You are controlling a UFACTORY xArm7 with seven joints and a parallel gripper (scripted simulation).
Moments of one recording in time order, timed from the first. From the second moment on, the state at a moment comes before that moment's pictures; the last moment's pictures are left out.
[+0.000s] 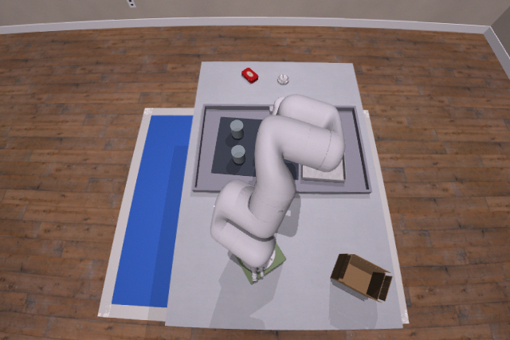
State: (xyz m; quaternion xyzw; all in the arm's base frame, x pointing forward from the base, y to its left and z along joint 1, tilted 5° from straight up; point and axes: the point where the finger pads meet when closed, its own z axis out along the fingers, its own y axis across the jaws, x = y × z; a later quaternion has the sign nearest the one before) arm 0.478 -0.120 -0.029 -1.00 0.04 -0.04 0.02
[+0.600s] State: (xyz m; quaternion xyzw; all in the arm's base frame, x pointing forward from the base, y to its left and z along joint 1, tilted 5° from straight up) arm 0.485 -0.121 -0.029 -1.00 0.04 -0.04 0.02
